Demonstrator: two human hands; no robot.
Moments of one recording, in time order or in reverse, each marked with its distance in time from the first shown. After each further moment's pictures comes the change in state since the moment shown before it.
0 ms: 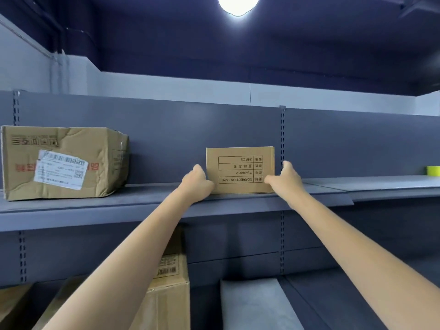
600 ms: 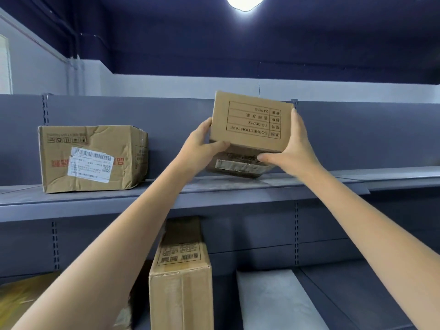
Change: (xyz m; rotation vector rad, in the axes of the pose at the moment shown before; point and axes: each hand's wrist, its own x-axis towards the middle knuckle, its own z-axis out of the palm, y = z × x) left_hand -0.042 0.012 -0.059 -0.475 0.101 0.514; right_hand -0.028 -0.043 -0.010 0.010 0.060 -0.501
